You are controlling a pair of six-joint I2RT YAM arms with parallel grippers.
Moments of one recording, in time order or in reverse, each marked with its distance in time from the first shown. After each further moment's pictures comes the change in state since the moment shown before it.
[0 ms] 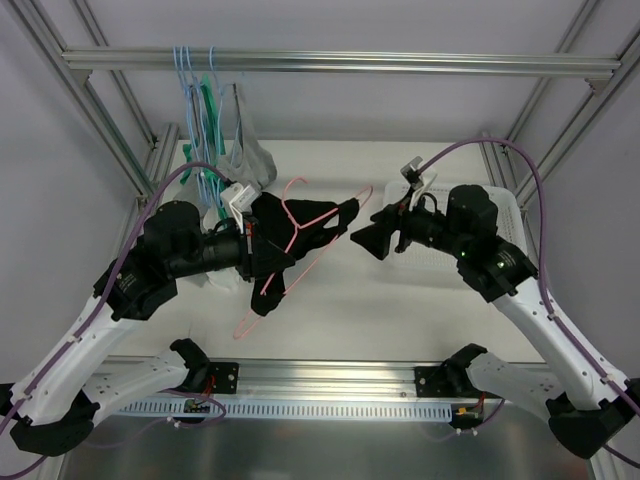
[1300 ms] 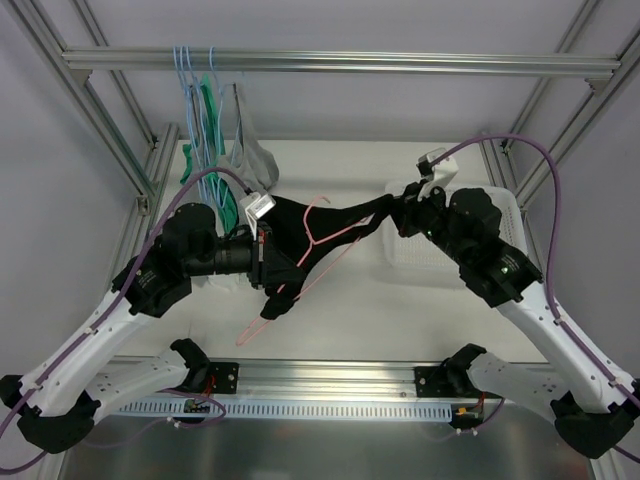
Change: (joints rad) left arm -0.007 0.006 -0.082 0.088 0.137 -0.060; right arm 0.098 -0.014 0.020 0.026 0.470 -0.096
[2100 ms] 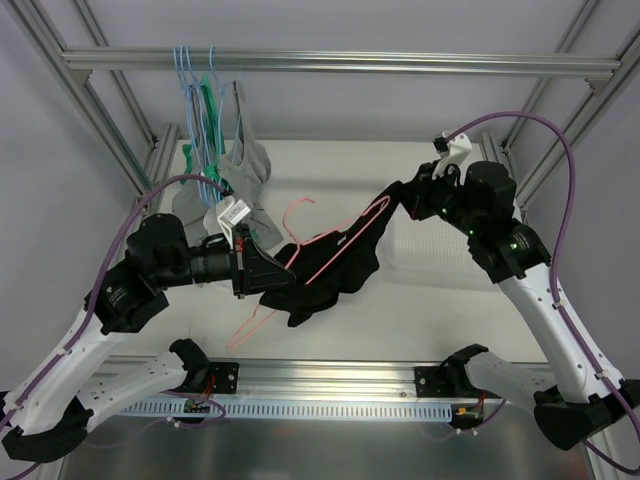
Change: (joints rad) left arm -0.026 -0.083 0.013 0.001 0.028 0.028; right arm -0.232 0.096 0.151 -0.124 -0.197 0.035
